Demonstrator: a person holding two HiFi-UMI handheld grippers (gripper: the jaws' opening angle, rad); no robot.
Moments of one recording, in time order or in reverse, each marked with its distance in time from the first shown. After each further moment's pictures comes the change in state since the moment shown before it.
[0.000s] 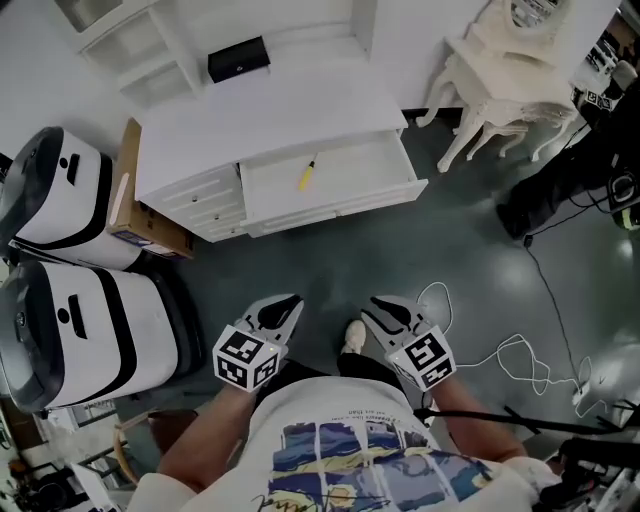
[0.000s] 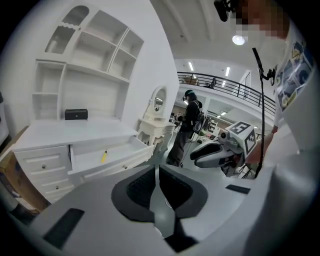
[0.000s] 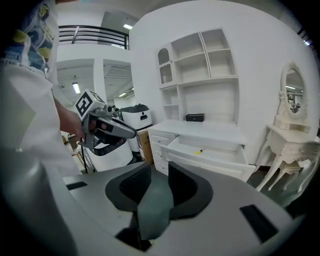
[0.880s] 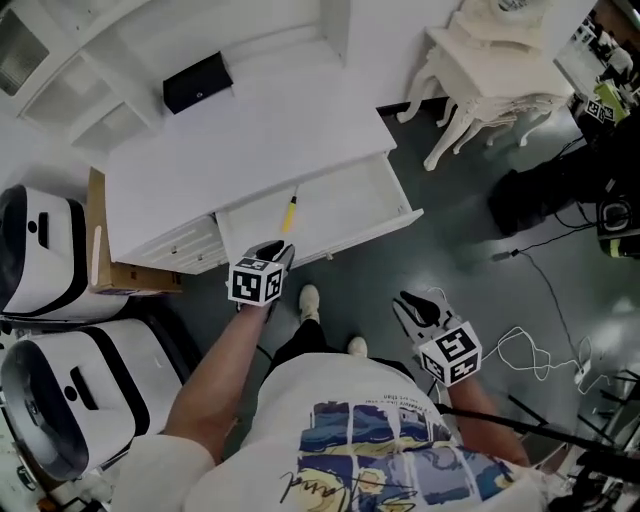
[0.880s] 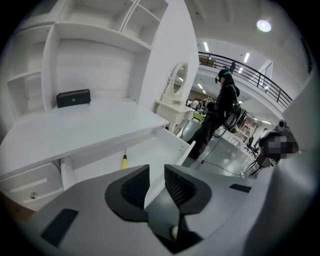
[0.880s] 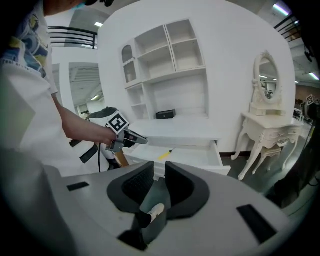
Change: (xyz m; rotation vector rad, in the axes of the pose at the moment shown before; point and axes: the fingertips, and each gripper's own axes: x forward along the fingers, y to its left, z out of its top) left arm 0.207 0.218 0.046 -0.054 0.234 0.083; right arm 0.032 -0.155 0.027 0.207 0.041 -0.203
